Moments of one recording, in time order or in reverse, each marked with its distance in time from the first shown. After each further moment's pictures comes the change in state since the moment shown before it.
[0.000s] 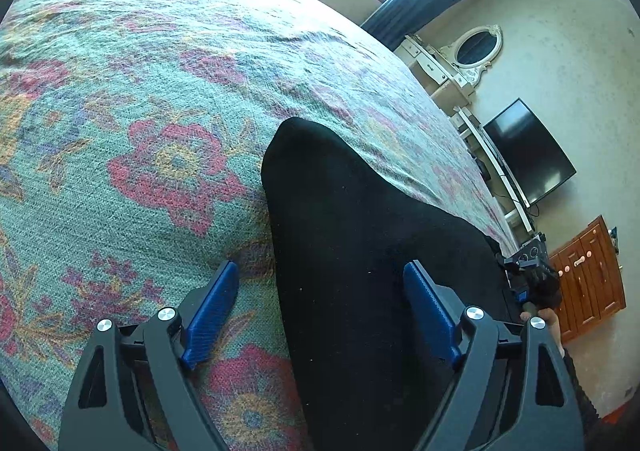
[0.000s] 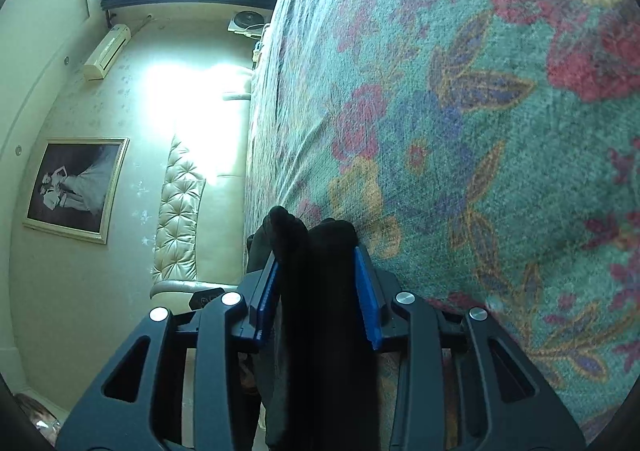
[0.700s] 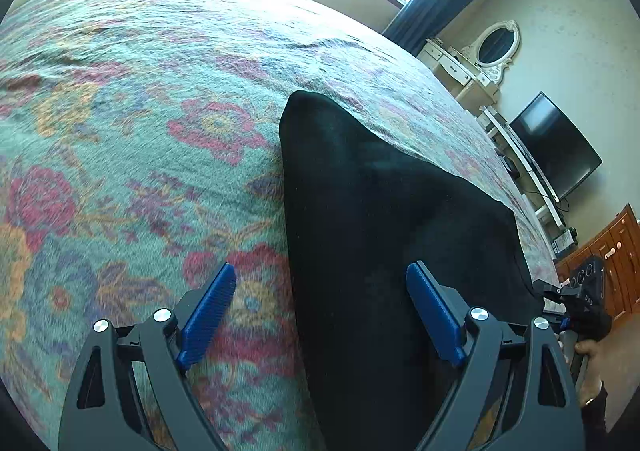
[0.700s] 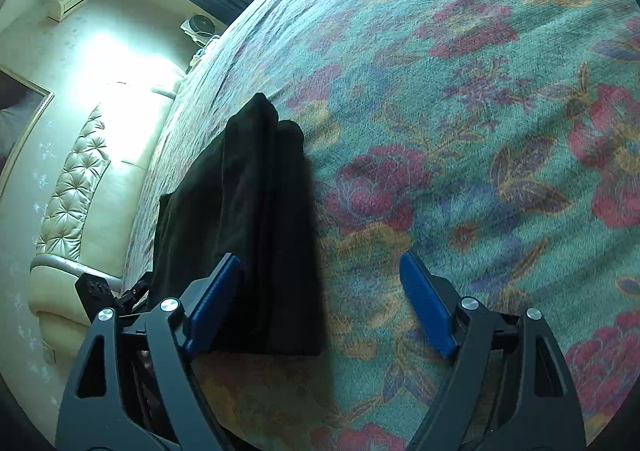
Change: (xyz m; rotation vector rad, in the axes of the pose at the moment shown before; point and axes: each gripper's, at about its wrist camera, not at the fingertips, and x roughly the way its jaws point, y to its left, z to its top) left arm -0.040 -0.019 -0.051 0.001 -0.047 0.148; right arm -0.034 0.040 -0.120 -0.244 -0.181 -0.466
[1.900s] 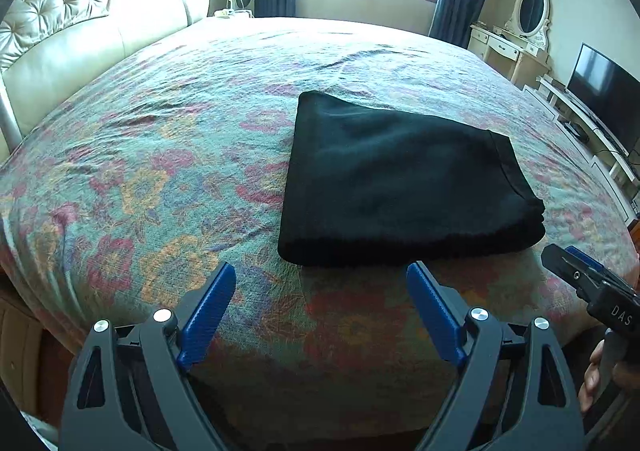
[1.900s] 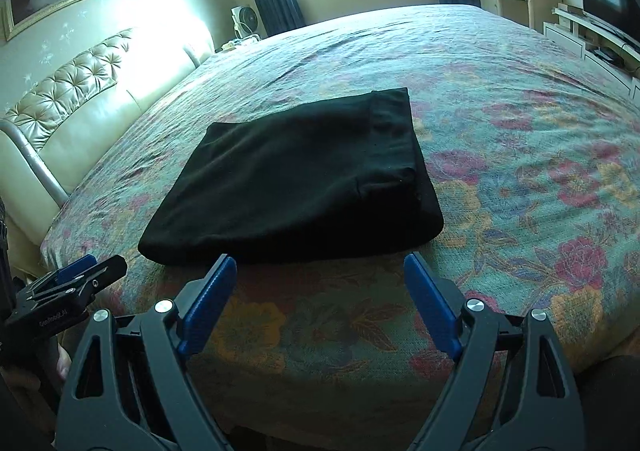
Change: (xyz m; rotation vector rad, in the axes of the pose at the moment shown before) left arm -0.089 -0.113 -0.096 0.157 -0.094 0.412; right arm -0.039 0.130 -0.125 -0.438 -0.183 -0.197
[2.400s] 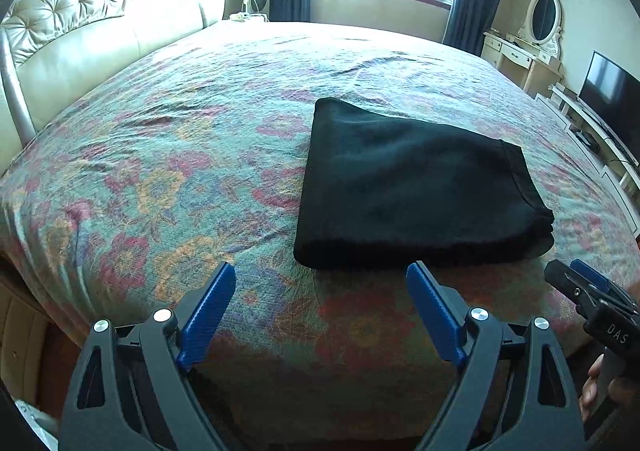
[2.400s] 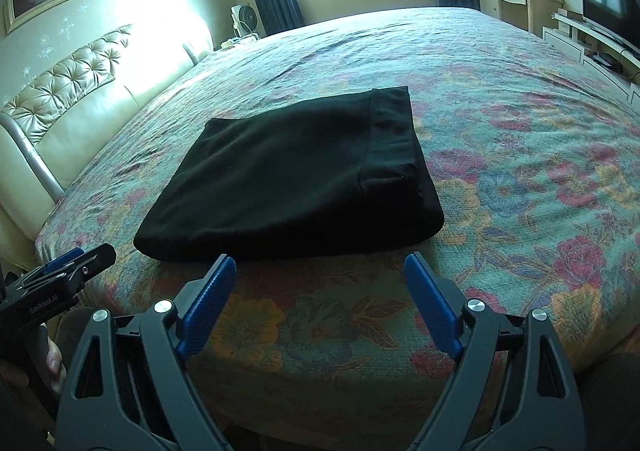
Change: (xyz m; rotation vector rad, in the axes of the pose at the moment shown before) left arm -0.006 0.000 0.001 -0.025 -0.015 0.061; right arm 0.002 0.002 -0.006 -0.012 -0.001 -0.028
